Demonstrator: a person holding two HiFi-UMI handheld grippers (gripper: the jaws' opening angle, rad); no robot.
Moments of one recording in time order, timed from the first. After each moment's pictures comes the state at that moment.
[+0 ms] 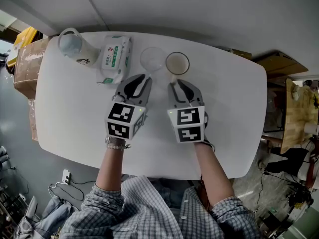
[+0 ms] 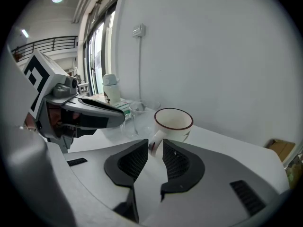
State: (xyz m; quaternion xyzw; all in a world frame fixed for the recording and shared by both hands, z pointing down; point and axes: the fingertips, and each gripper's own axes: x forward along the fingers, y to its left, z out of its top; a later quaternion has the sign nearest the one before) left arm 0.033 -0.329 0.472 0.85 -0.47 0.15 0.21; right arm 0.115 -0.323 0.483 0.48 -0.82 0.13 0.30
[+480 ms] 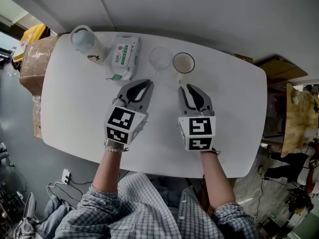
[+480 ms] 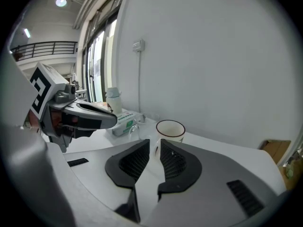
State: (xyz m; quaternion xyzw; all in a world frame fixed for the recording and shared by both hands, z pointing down) left arm 0.021 -0.300 0.441 0.87 -0.45 0.15 0.17; right arm 0.124 -0.300 0.442 0.51 -0.82 0.10 0.25
